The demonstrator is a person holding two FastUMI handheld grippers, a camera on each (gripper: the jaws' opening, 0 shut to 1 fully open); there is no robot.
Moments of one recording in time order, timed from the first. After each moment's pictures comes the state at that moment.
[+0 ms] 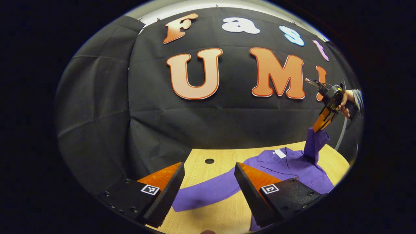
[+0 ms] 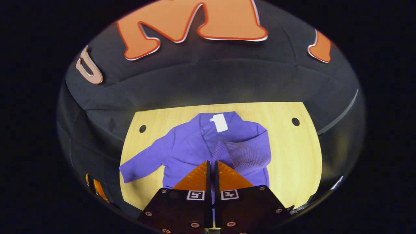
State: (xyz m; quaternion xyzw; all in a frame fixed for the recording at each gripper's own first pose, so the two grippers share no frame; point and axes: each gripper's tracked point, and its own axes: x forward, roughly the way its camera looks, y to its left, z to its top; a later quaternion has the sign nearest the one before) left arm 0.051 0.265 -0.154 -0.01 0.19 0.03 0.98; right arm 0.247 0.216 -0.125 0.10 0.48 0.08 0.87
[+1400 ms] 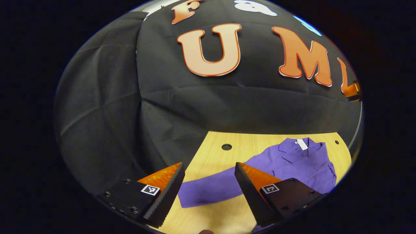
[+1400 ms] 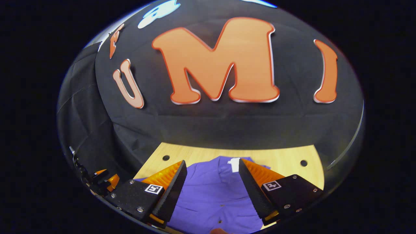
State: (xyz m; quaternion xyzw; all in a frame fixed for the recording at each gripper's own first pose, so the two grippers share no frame) left arm 0.095 0.292 -0.213 -0.02 0.31 0.11 0.94; right arm 0.254 0.172 0.003 0.08 0.23 0.13 0.96
